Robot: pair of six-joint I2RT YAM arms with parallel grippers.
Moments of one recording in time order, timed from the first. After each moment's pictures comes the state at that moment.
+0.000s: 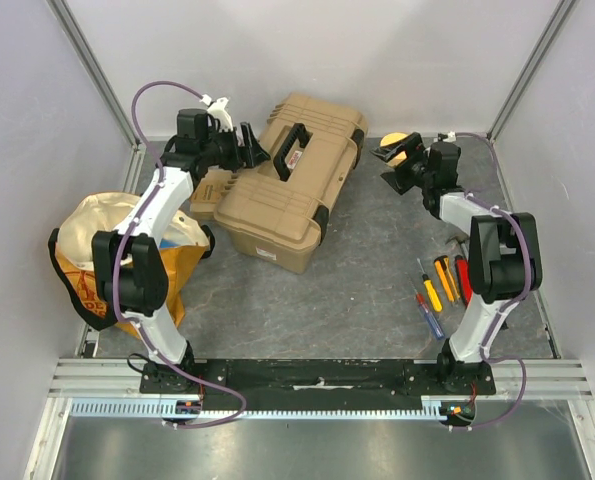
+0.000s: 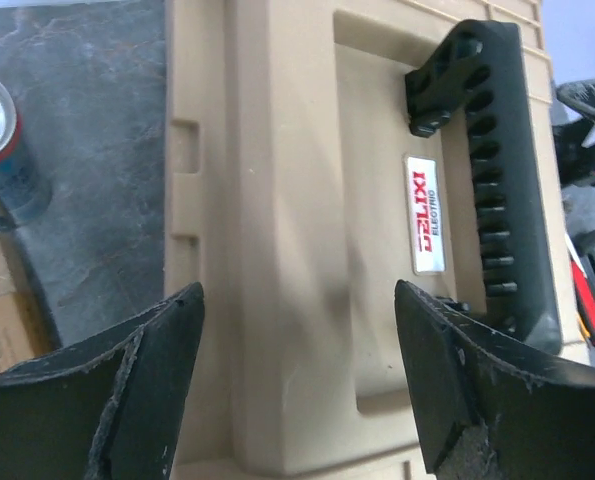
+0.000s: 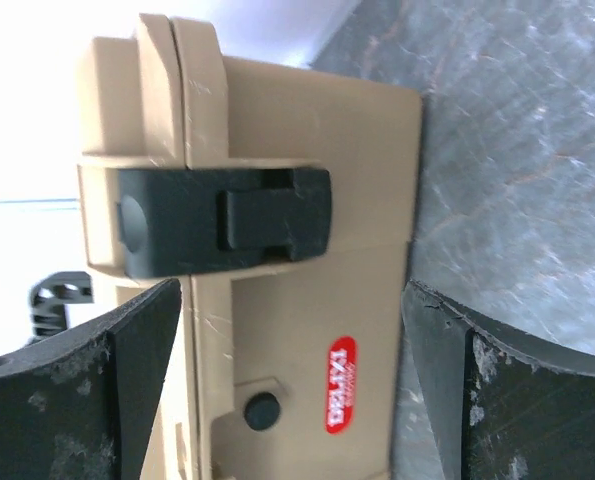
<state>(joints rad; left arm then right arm) -0.16 1.76 1.53 -0.28 0.47 -0.25 0.06 1.84 1.18 0.27 -0.37 1.02</state>
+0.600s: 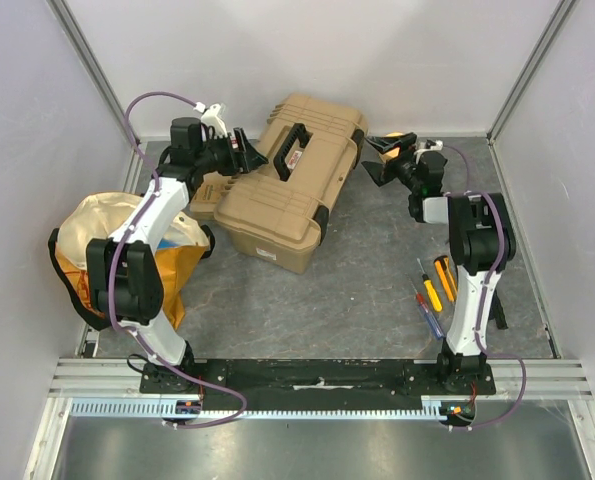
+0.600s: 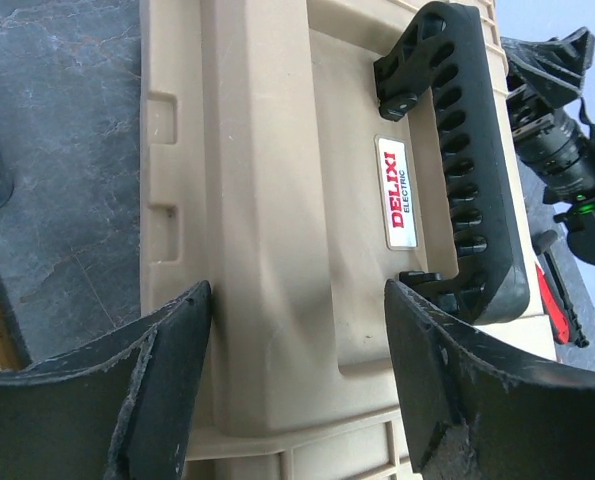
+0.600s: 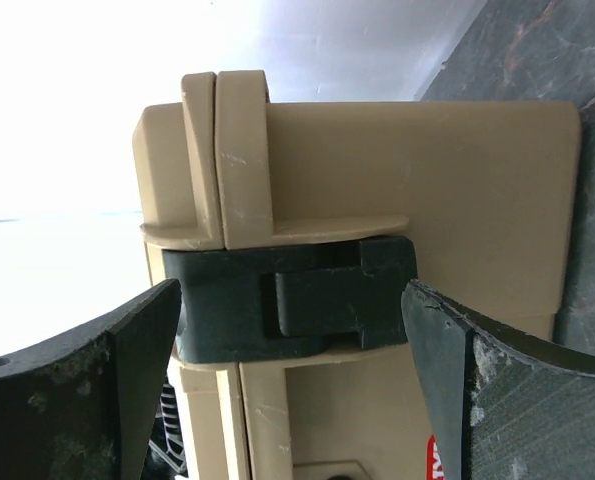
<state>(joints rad) -0.14 1.71 1.41 -0.15 0.56 -0.32 0.07 2.13 1.21 0.87 -0.47 1.50</state>
